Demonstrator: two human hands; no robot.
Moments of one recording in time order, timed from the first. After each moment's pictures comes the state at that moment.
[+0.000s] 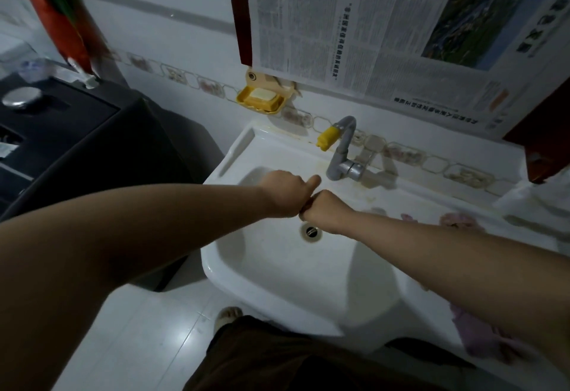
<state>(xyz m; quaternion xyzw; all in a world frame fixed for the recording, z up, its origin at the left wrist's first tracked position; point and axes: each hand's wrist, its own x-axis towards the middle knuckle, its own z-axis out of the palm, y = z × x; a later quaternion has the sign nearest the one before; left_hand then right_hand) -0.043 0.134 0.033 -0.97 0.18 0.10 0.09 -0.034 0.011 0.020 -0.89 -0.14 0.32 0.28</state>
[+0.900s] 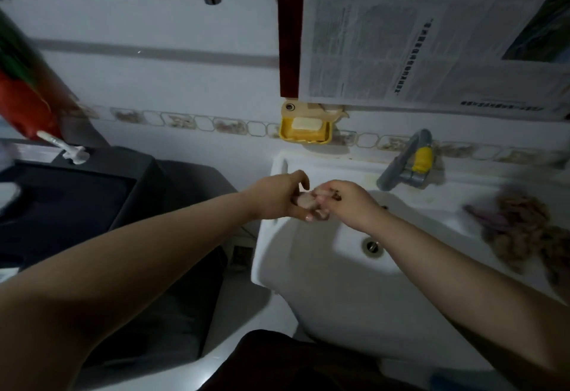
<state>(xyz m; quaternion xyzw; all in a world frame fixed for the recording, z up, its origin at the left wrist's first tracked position) 0.045 0.379 0.025 -0.92 0.27 0.20 -0.20 0.005 0.198 0.028 -0.90 0.00 0.14 0.41</state>
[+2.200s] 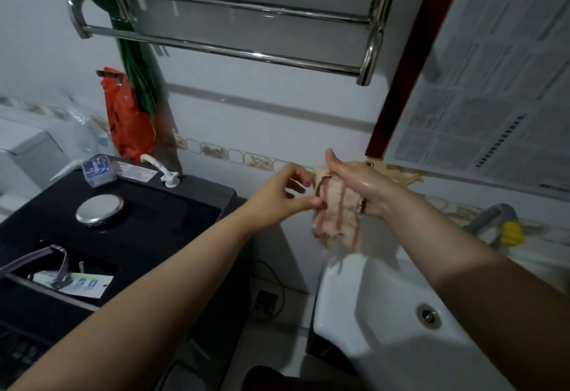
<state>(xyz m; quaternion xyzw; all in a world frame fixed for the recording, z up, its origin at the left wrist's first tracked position) 0.031 0.552 0.089 -0.82 0.14 0.03 -0.55 0.062 0.368 0.135 -0.75 -0.03 0.25 0.62</state>
